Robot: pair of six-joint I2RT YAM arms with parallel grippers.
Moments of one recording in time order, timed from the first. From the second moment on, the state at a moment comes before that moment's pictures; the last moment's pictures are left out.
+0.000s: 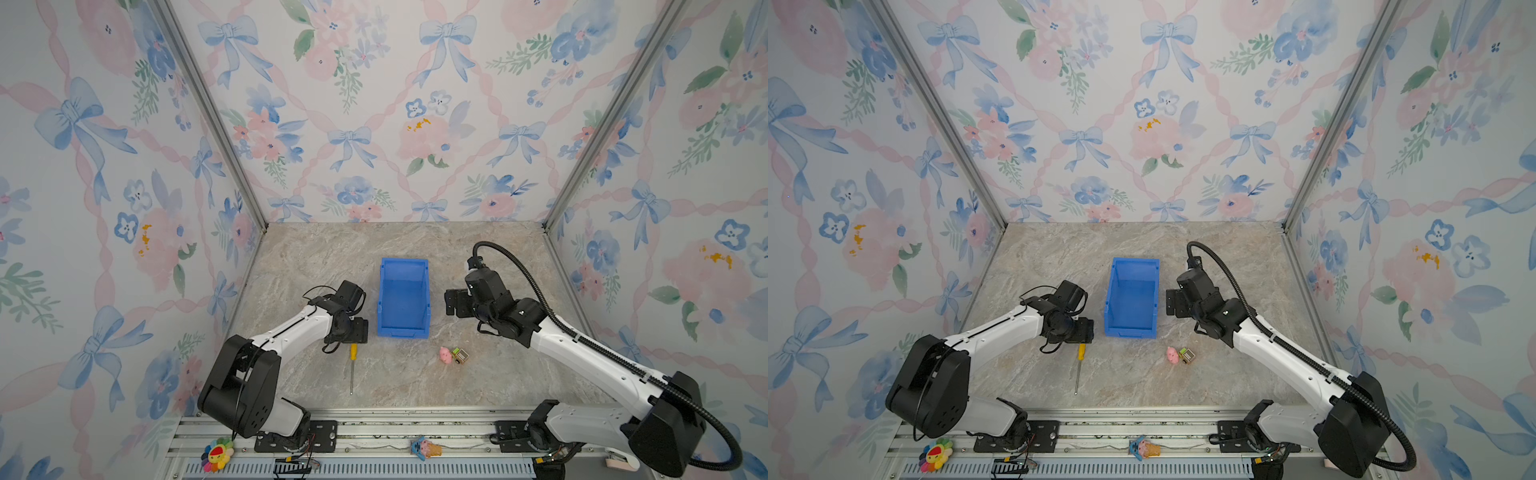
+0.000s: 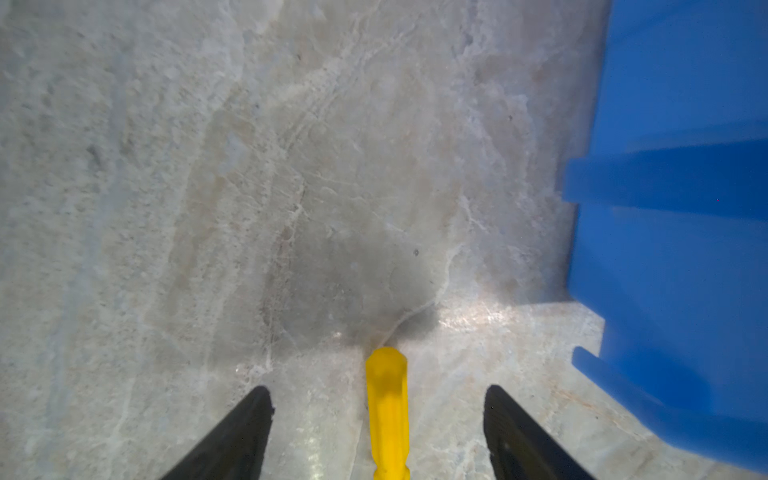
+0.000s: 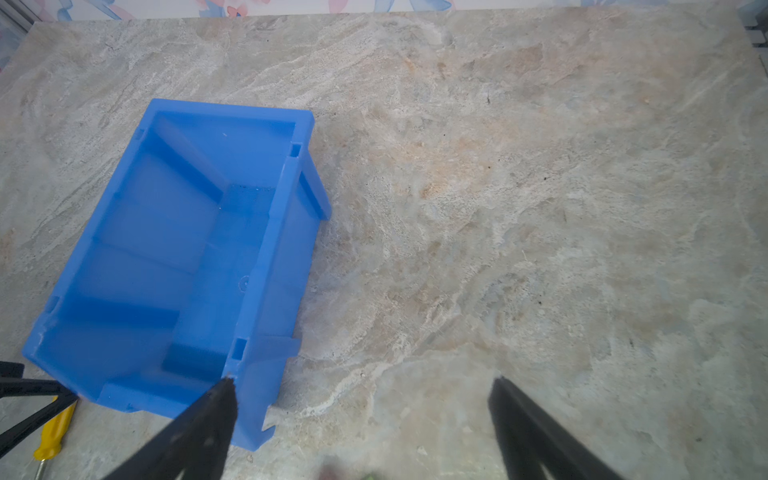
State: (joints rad) left arm -0.45 1.46 0.82 -0.68 -0.02 -0.42; right arm 0.69 1.25 0.98 -0.52 0.32 0.44
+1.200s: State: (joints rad) left arm -0.50 1.39 0.82 -0.70 -0.14 -0.48; right arm 0.70 1.30 1.06 -0.50 0.35 0.43
